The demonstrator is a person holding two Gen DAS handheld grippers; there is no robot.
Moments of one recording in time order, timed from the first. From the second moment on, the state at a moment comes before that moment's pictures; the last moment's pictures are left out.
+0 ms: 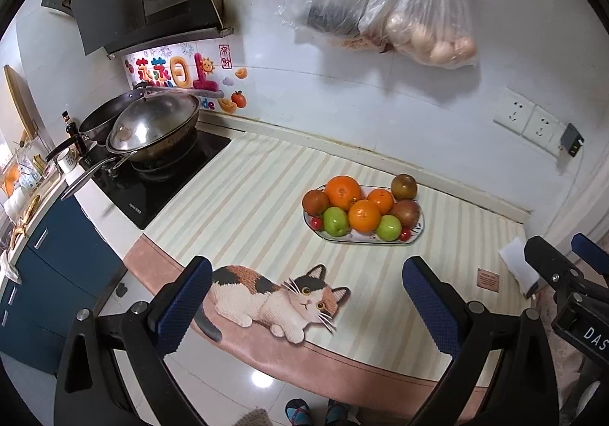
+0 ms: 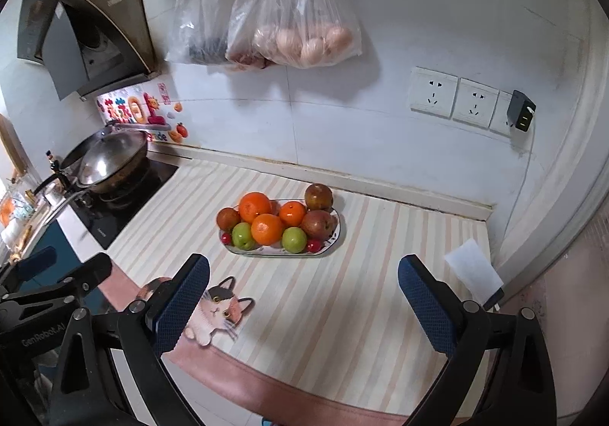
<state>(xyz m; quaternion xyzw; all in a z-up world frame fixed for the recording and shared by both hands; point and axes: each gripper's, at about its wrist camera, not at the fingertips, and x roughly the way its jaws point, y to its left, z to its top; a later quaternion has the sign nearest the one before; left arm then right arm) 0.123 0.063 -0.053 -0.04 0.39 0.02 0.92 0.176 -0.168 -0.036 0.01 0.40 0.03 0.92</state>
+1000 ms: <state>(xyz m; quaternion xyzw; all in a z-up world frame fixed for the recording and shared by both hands) 0.172 0.049 -0.074 -0.03 0.41 0.02 0.91 0.227 -0.174 -0.075 0.01 0.42 0.02 0.91</state>
